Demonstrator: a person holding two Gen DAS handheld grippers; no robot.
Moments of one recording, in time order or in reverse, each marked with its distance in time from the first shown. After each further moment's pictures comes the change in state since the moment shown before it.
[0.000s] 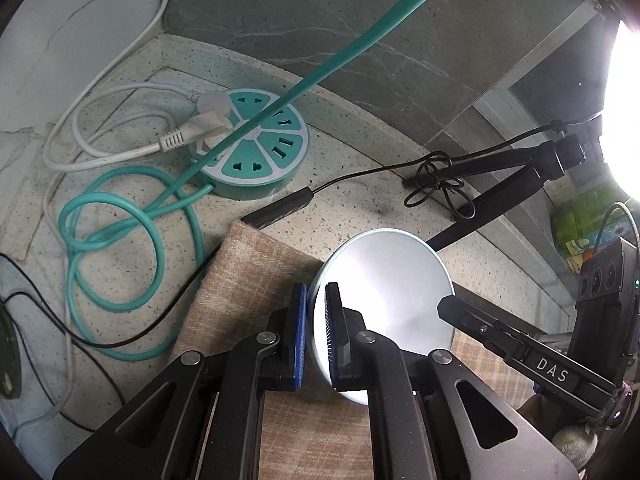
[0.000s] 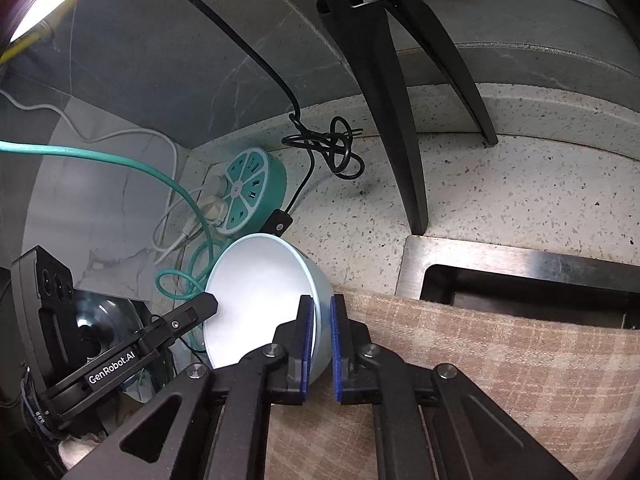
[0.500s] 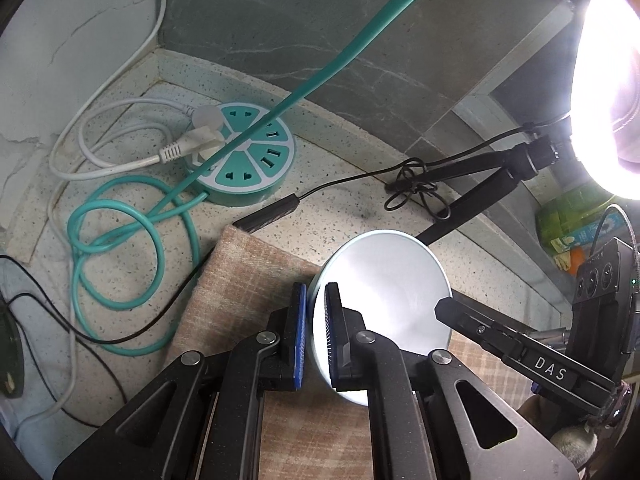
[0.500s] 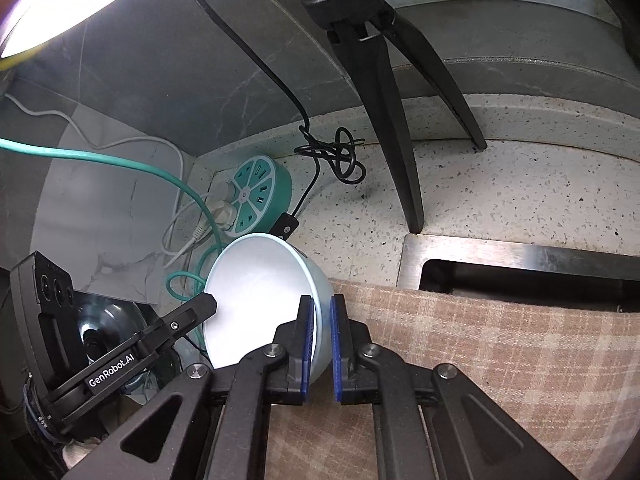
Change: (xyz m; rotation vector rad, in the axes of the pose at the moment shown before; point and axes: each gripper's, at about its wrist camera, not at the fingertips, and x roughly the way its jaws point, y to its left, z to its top) left arm -0.020 -0.009 -0.004 0.021 -0.032 -0.031; right arm -0.021 0.006 -0.006 0.014 -0.027 0.000
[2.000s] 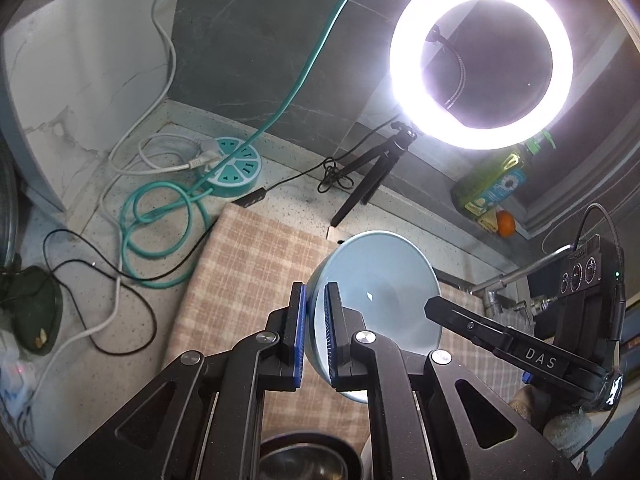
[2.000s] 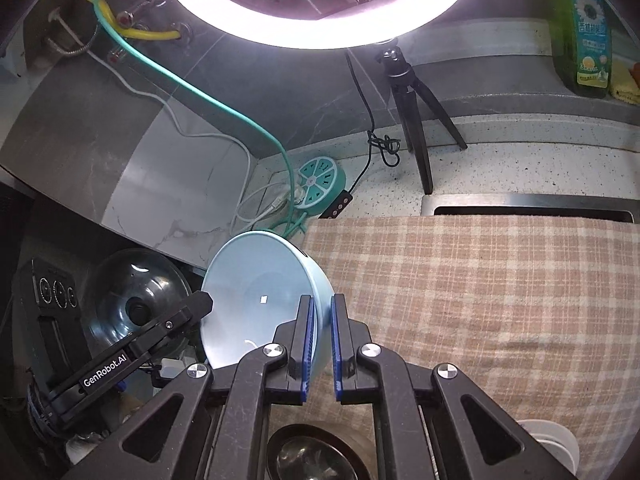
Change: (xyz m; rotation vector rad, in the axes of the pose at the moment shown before) left arm -0.149 -0.016 -0.086 0.105 -0.127 -0.110; right arm -0.128 0.062 -0.106 -0.043 -0.131 0.025
